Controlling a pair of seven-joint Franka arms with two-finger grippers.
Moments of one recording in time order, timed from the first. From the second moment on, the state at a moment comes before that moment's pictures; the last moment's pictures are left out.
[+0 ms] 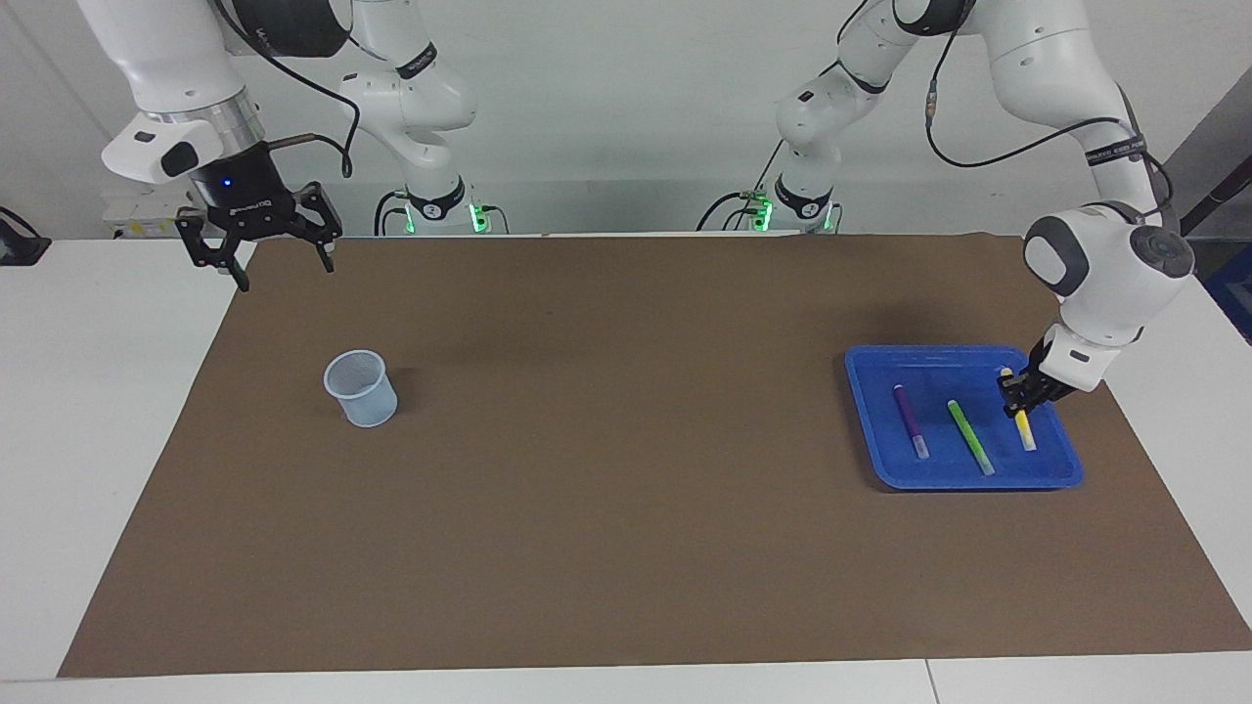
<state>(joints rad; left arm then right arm) 0.57 0.36 -0.35 -1.90 0.17 2.30 0.11 0.01 -0.10 -0.04 -1.73 0.03 1.79 -0.36</state>
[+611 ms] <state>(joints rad) 0.57 0.40 -0.34 -1.90 0.17 2.36 0.11 0.03 -0.05 -0.07 -1.71 0.03 1.78 -0.35</state>
